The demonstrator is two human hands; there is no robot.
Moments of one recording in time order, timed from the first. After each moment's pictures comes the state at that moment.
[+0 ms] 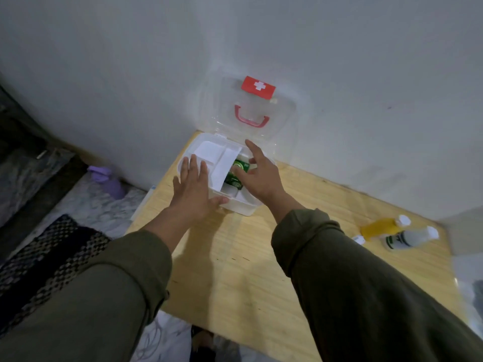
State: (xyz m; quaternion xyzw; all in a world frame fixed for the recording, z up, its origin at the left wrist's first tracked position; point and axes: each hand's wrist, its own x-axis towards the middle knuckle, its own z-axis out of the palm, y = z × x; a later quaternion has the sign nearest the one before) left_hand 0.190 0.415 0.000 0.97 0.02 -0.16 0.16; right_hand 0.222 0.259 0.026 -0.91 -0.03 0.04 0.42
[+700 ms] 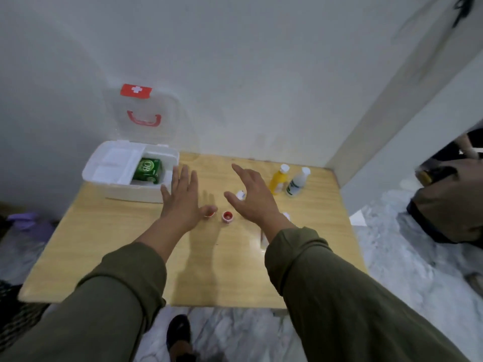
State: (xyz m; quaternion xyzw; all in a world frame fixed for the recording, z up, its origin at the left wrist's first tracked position) left_hand 0.105 0.261 0.042 0.98 -0.11 -0.11 0.13; right_hand 0.074 0.091 0.047 -0.95 0.05 -0.03 0.32
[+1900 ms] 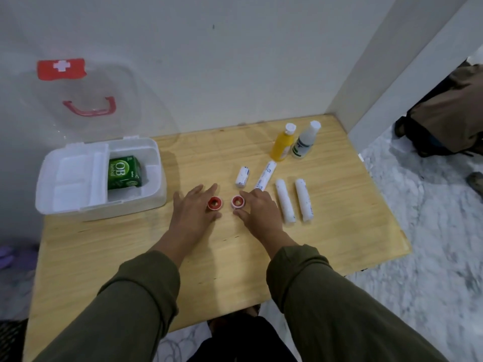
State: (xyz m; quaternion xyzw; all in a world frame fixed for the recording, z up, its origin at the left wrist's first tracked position) left_hand 0.135 0.257 -0.044 0.93 -0.28 -0.17 0.14; right_hand 0.048 0.116 -0.053 -0.94 0.22 0.00 0.25
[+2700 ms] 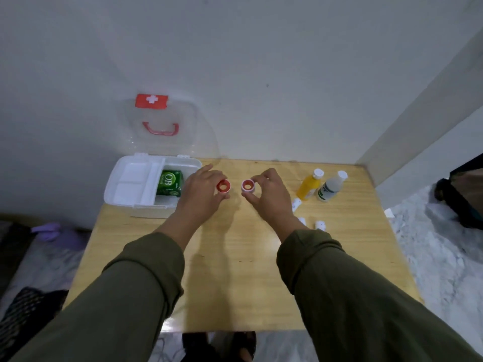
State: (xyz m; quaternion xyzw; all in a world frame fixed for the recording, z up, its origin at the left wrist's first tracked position) left_hand 0.176 0.266 0.028 0.93 -0.27 -0.01 0.24; right_hand 0.116 0.103 0.027 -0.95 0.13 -0.06 0.27
